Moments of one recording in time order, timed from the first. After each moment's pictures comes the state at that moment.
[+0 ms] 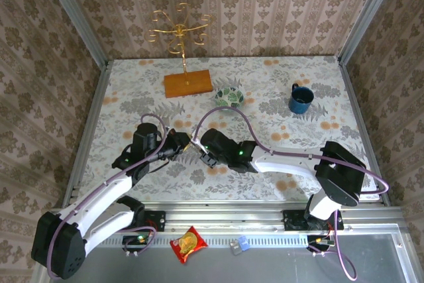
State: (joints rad) left arm -0.52 0.89 0.46 -0.05 0.44 -1.20; right arm 1.05 1.61 1.02 -0.17 0.25 0.00
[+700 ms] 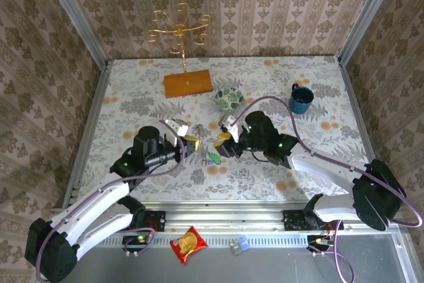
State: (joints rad) left arm -0.64 0.80 0.47 -0.05 0.45 -0.17; right arm 0.72 1.29 0.76 0.02 -0.43 -0.08
